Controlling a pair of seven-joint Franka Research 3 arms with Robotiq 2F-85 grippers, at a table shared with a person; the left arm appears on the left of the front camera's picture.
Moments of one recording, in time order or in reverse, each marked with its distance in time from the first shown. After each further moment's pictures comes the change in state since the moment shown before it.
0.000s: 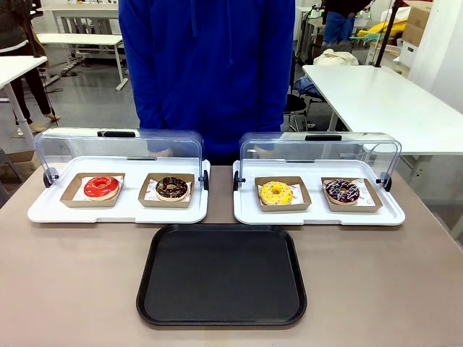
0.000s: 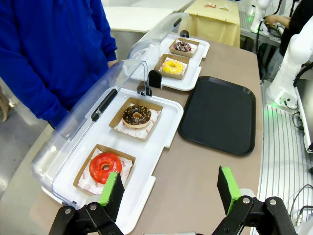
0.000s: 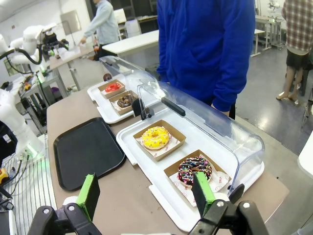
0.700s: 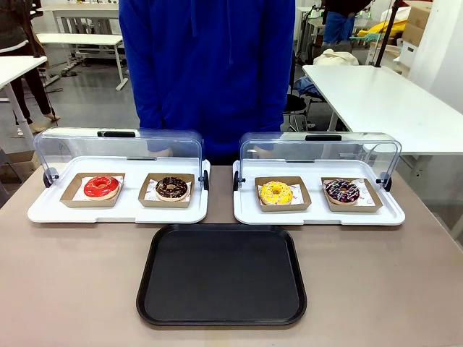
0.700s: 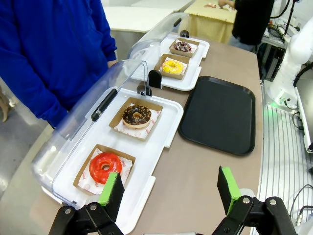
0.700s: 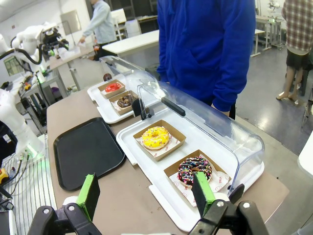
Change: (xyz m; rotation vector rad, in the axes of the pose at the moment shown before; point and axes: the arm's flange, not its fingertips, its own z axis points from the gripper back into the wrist) left arm 0.000 0.000 0.000 0.000 0.000 0.000; right arm 0.000 0.000 0.000 0.000 0.000 0.000
